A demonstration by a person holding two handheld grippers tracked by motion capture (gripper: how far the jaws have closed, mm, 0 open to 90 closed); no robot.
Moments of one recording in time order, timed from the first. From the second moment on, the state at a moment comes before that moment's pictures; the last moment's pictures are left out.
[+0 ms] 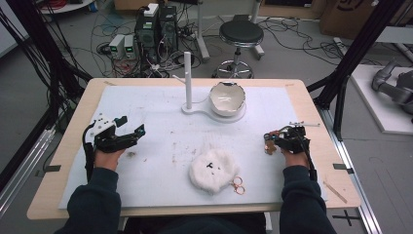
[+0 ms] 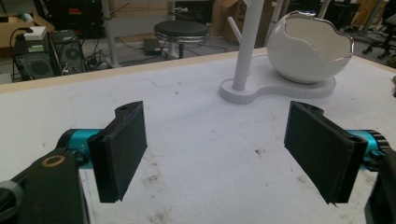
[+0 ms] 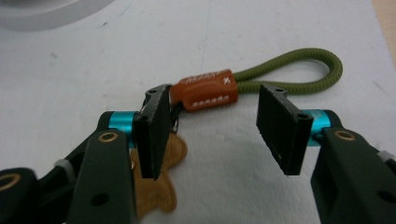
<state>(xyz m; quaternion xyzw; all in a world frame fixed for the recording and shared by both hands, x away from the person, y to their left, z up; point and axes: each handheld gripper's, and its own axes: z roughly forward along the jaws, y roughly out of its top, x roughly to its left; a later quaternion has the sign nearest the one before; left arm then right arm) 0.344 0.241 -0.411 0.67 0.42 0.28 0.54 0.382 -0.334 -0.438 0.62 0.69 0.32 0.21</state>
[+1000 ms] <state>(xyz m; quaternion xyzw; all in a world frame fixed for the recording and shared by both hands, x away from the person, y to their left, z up) 0.345 0.242 -0.412 0.67 0.42 0.28 0.54 0.399 -0.347 -0.432 0.53 0.76 0.32 0.21</state>
